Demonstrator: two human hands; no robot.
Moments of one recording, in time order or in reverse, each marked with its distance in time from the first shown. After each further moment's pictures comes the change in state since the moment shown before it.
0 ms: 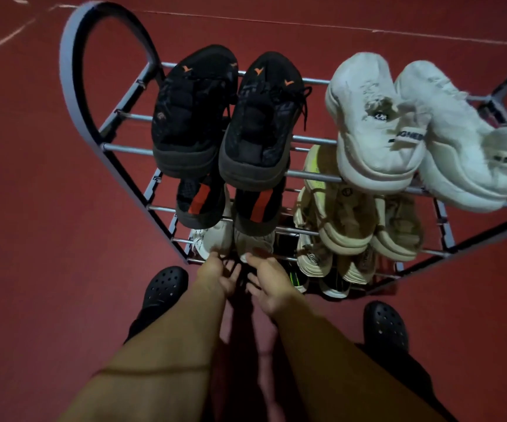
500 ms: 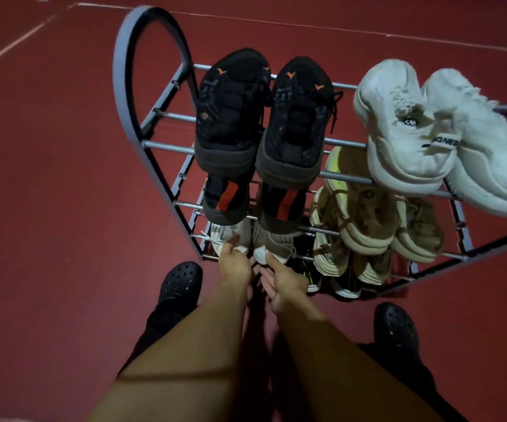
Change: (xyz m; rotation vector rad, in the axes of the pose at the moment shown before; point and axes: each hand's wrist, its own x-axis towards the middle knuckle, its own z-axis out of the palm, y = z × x) left_hand -0.053 0.002 0.000 0.241 -0.005 0.256; right_hand -0.014 0.011 0.019 0.339 0.291 -0.036
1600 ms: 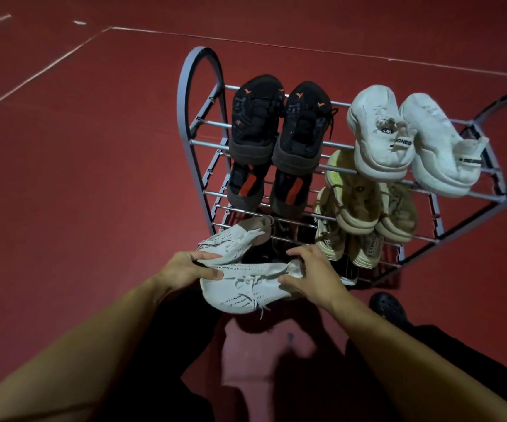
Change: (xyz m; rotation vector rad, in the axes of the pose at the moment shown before) left_hand -0.080 0.081 -0.161 0.803 -0.350 0.111; right_hand -0.076 -0.035 -0.085 -1.514 -0.291 -0.894
